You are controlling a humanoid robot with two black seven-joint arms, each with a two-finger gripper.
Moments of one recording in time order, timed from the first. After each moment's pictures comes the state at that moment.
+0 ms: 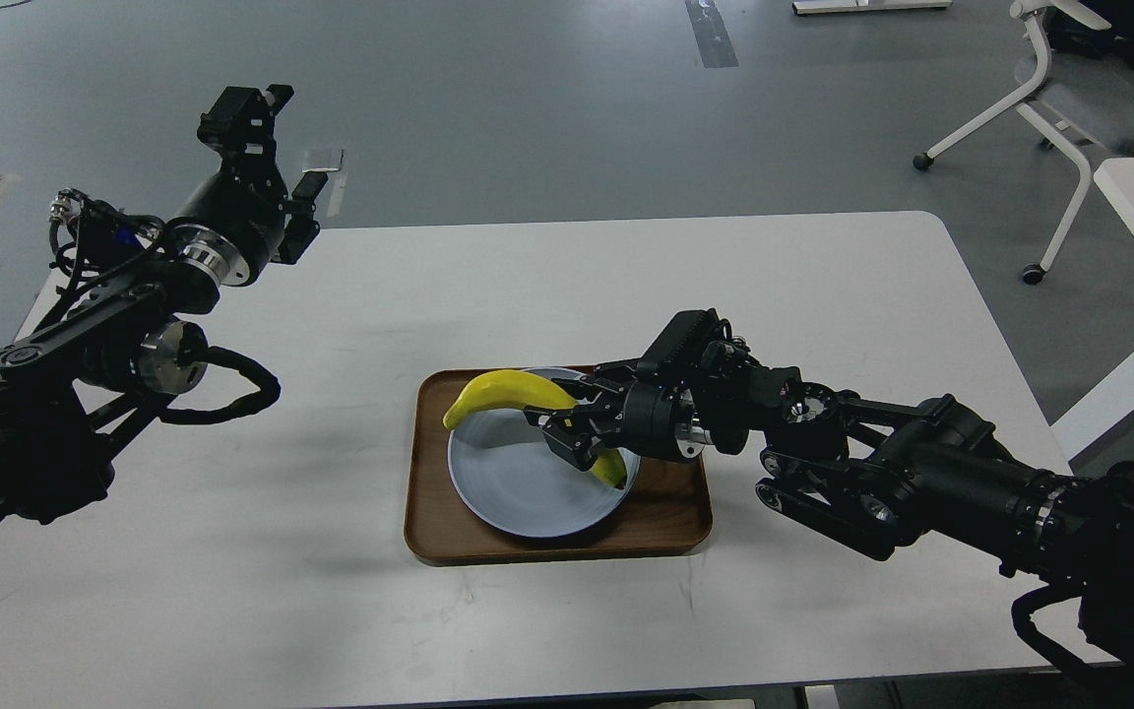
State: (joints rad) left arm -0.87 0.45 -0.46 -0.92 0.18 0.05 -0.39; right arm 0.84 -0.13 0.19 0.88 -1.92 -0.03 0.32
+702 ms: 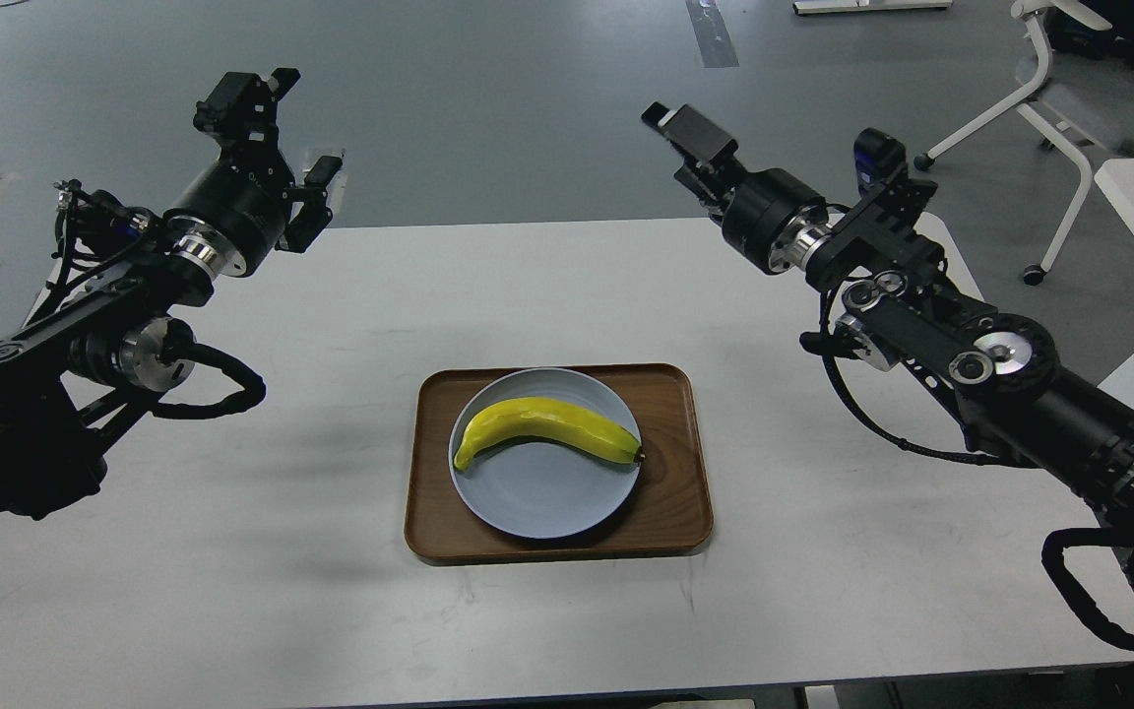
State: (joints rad) left arm -0.87 0.46 -0.50 -0.92 0.16 -0.13 -0.44; right arm 0.87 -0.28 0.69 0.89 -0.69 0.08 0.21
